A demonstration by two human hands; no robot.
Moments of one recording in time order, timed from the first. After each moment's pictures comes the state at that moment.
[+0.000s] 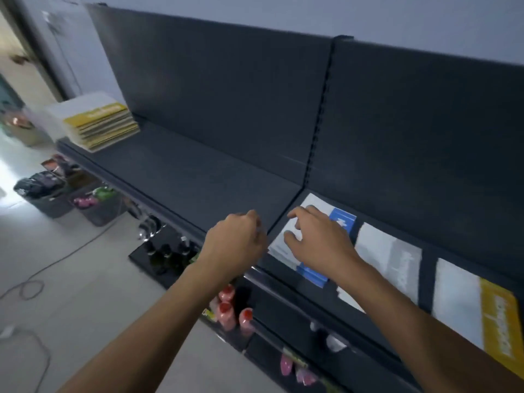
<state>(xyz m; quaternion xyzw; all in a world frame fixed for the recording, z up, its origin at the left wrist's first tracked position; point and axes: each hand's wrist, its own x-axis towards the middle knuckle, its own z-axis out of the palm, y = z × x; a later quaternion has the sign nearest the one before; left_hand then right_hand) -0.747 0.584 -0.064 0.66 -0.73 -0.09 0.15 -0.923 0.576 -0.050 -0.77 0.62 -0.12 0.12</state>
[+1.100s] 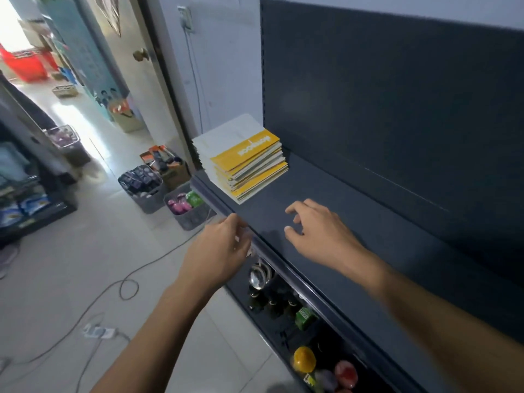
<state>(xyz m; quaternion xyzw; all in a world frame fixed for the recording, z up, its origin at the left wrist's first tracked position) -0.228 0.370 -0.077 0.74 -0.64 -0.08 0.20 -0.422 0.287 -0.049 -0.84 0.49 -0.08 0.20</state>
